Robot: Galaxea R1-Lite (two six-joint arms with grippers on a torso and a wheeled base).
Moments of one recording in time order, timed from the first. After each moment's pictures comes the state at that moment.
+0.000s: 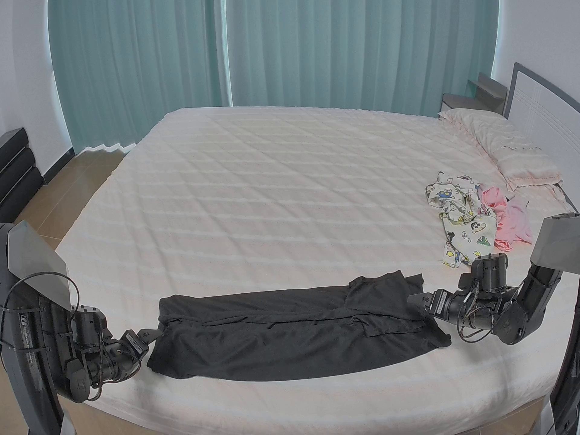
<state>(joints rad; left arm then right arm) 0.05 2.31 -0.02 -1.55 -0.18 -0.82 0.15 2.18 -0.49 -1.02 0.17 0.52</state>
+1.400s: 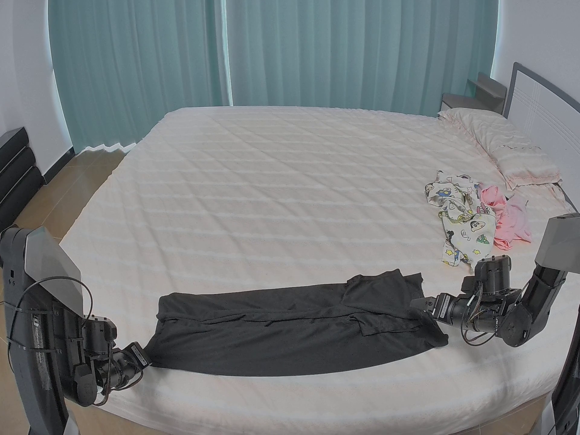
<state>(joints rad) 0.02 2.39 -0.02 -1.55 0.00 -0.68 0.15 2.15 -0.45 -1.01 0.17 0.51</state>
